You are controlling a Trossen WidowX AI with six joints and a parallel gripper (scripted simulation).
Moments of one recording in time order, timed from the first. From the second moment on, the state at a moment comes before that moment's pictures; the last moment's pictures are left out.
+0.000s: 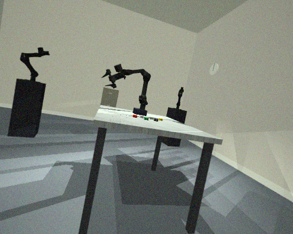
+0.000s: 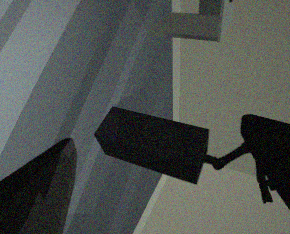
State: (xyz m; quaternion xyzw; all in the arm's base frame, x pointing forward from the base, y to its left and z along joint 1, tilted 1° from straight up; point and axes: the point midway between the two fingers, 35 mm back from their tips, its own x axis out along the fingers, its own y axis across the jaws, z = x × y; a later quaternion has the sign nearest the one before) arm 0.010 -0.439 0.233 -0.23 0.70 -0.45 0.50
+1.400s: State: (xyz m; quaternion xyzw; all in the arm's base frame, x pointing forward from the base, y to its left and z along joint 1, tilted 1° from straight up) arm 0.263 -0.112 0.113 0.06 0.69 -0.07 0.72
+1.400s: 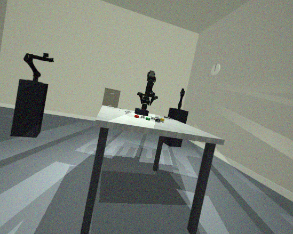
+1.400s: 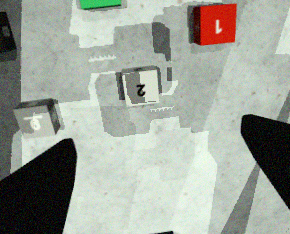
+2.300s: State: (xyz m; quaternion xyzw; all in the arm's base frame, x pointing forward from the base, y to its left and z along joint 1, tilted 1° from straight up) arm 0.255 -0.004 0.110 0.07 0.69 -0.06 0.72
